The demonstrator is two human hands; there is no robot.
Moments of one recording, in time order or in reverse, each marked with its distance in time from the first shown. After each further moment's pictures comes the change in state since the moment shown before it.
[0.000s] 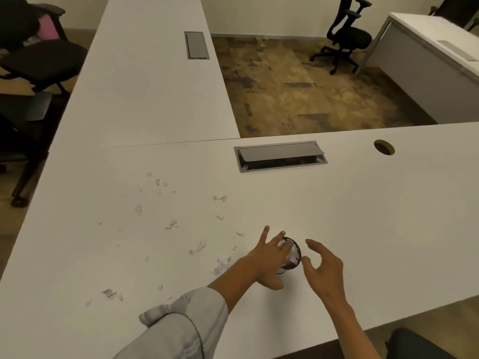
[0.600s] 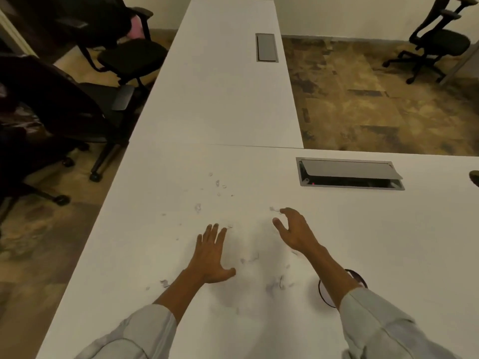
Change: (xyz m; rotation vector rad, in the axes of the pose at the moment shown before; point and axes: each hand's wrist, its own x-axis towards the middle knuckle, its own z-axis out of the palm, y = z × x) left_hand -0.190 -0.165 0.060 -0.383 0.208 -0.803; right_hand 0.115 -0.117 0.187 -0.195 -0.562 -0.218
